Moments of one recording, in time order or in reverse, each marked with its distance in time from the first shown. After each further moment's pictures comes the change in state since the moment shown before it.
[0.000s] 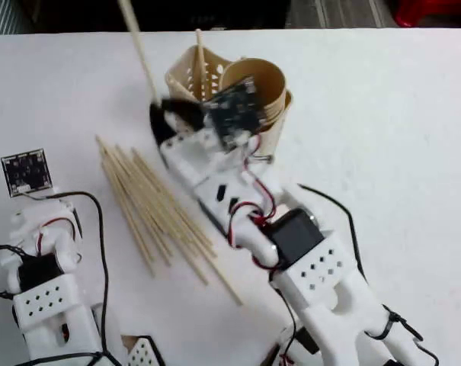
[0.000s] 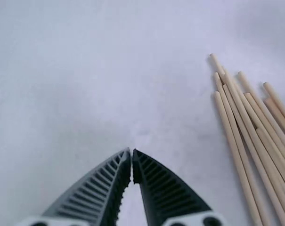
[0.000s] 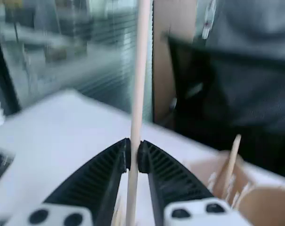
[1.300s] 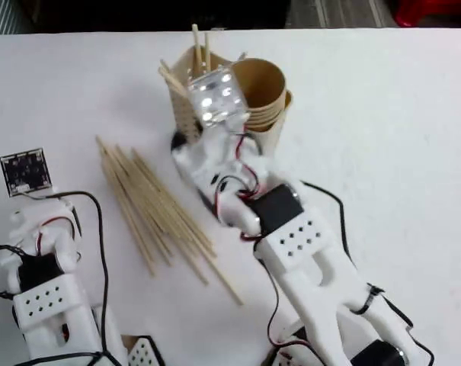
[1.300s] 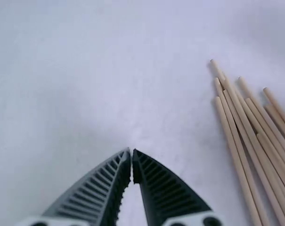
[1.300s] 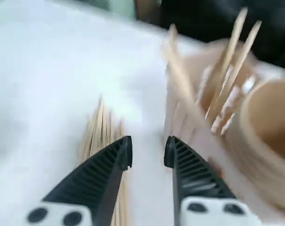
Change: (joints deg) left arm 0.0 0.0 0.0 -1.1 0.0; right arm 1.1 9.8 0.2 22.2 0.0
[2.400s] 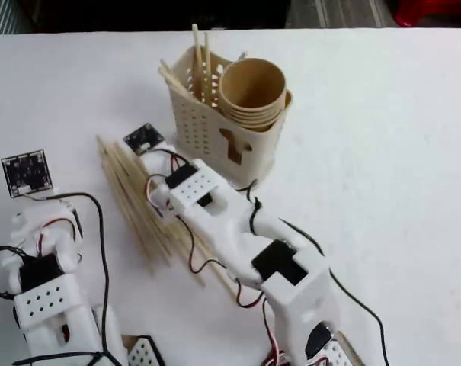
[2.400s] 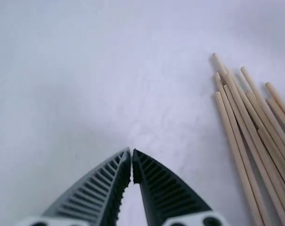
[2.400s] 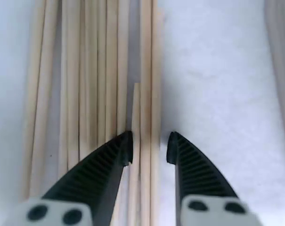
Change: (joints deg) left arm 0.0 0.0 0.9 0.0 0.0; right arm -7.1 54.9 -20.2 6.4 0.0
